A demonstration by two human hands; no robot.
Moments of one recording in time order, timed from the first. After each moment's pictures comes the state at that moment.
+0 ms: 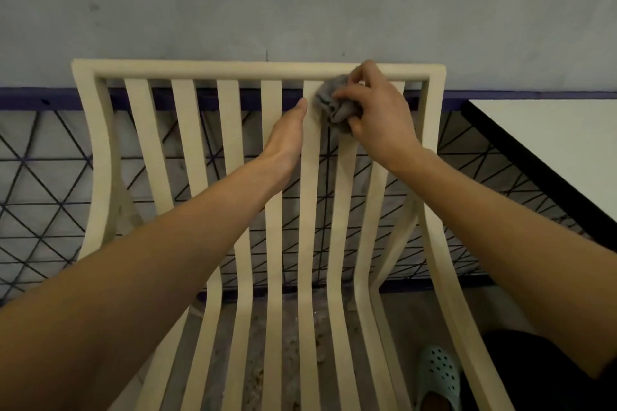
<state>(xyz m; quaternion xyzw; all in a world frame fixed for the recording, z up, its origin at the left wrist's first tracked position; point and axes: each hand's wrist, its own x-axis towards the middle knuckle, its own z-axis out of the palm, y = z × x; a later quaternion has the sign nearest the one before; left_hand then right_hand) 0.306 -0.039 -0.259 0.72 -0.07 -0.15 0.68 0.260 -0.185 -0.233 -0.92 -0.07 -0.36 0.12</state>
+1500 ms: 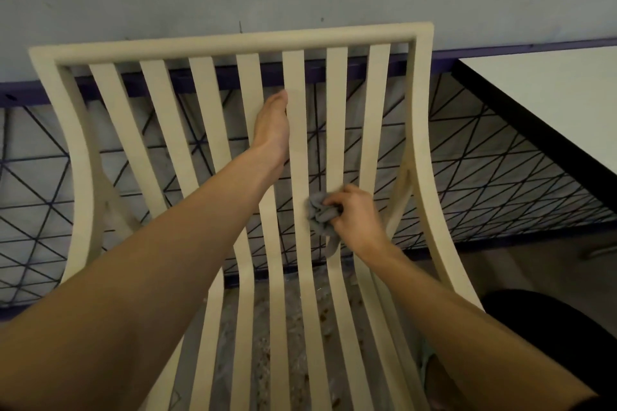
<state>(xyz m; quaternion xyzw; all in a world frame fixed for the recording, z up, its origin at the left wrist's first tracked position) 0.315 -0.047 -0.287 0.70 -0.04 -0.11 0.70 0.201 -0.156 -0.411 -0.93 0.07 -0.16 0.31</state>
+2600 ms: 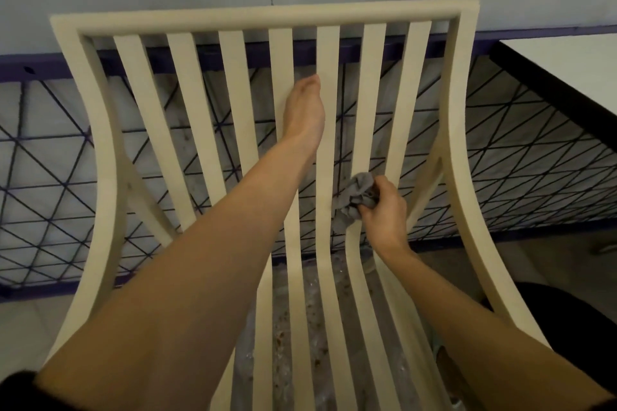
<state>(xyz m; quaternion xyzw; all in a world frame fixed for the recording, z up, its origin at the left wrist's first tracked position) 0.312 -0.044 -0.291 0.71 -0.05 -0.10 0.70 0.200 -0.145 -0.439 -0.85 0.19 -0.26 0.41</state>
